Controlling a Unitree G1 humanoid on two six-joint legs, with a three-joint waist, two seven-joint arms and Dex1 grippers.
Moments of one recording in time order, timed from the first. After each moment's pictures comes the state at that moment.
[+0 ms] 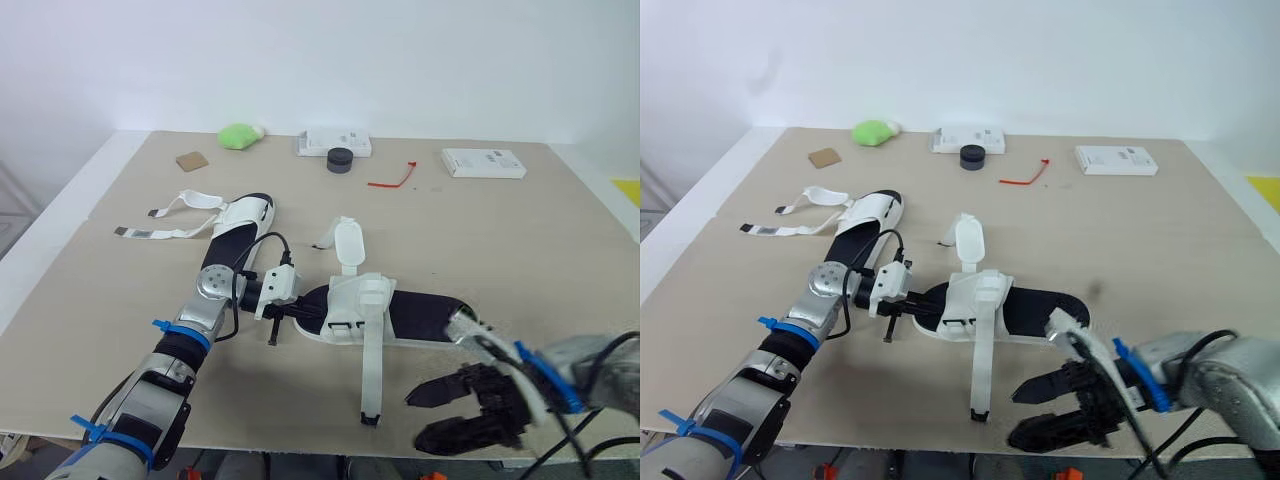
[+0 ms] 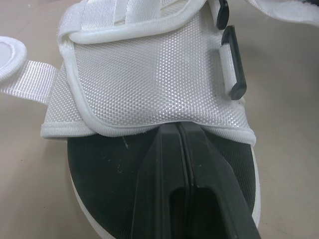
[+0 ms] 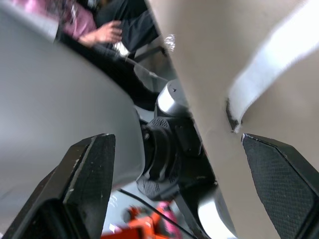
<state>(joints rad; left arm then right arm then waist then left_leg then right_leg) -0.67 0.29 -0.28 0.71 -0.15 -0.35 -1.43 -0.07 -1.02 -0.08 -0.53 1.07 1.31 1.02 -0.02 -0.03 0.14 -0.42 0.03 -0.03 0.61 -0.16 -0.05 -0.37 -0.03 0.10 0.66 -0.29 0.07</state>
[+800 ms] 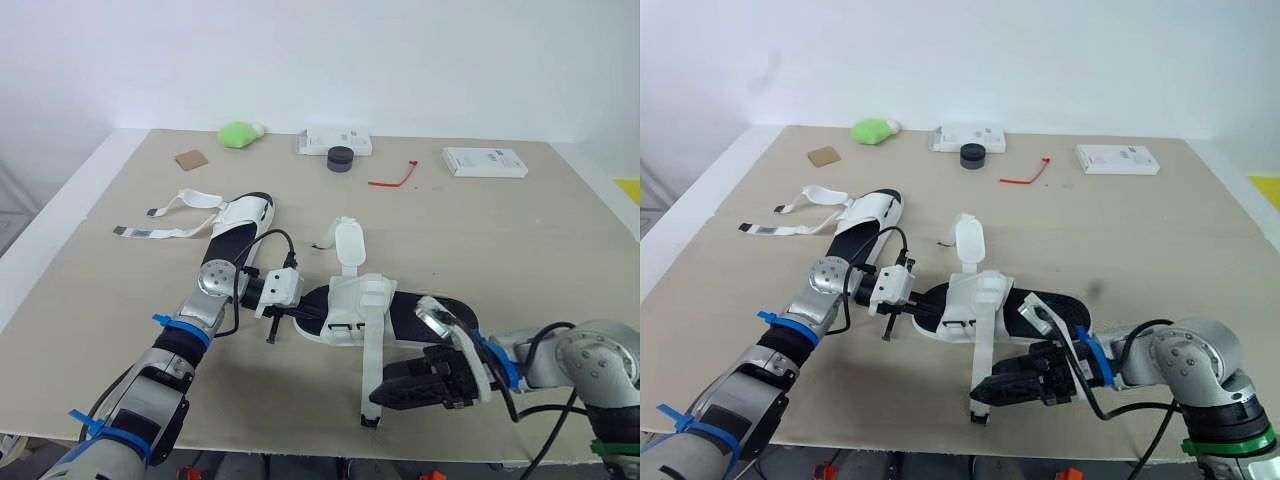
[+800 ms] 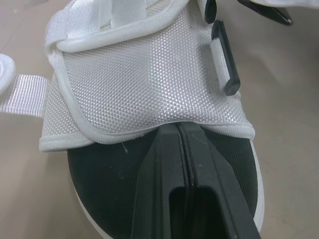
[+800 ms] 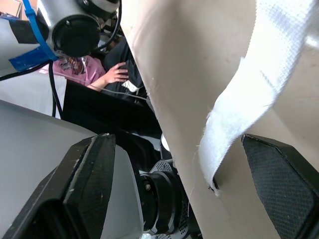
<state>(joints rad) -0.70 0.31 -0.31 0.70 -0.13 -0.40 -1.44 -0.25 -0.81 -0.04 -0.37 1.20 1.49 0.77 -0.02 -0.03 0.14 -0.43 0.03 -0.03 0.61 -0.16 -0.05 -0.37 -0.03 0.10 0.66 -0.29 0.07</state>
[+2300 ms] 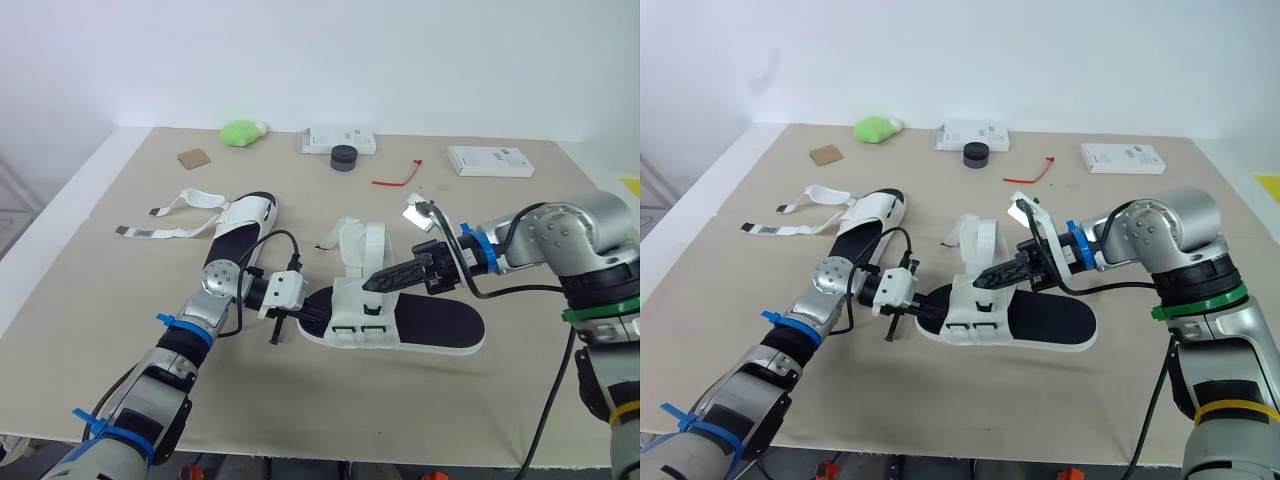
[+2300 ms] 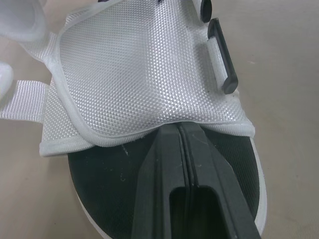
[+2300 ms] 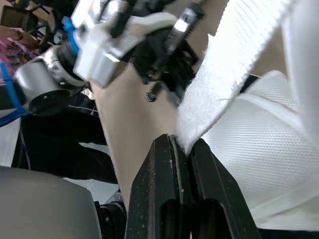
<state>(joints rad) -0.70 0.29 -0.32 0.70 -0.12 -0.45 -1.44 -0.97 -0.84 0.31 0.12 0.92 1.49 1.00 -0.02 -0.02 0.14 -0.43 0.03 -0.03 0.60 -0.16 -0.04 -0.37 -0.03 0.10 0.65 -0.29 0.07</state>
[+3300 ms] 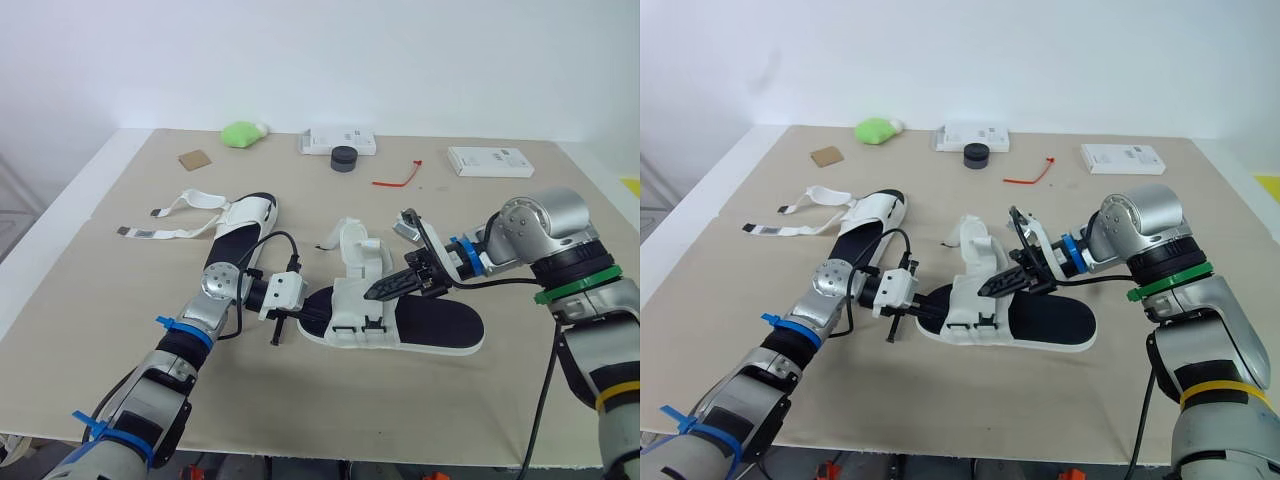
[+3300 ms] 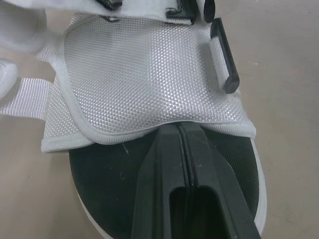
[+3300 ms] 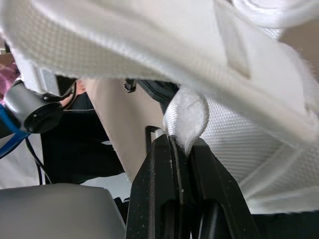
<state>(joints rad) -0.69 0.29 -0.32 0.70 -0.12 -0.45 -1.42 -1.07 -0.78 0.45 0.38 0.87 1.61 1.02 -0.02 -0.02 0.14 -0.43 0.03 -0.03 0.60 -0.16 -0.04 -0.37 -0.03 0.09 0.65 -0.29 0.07</state>
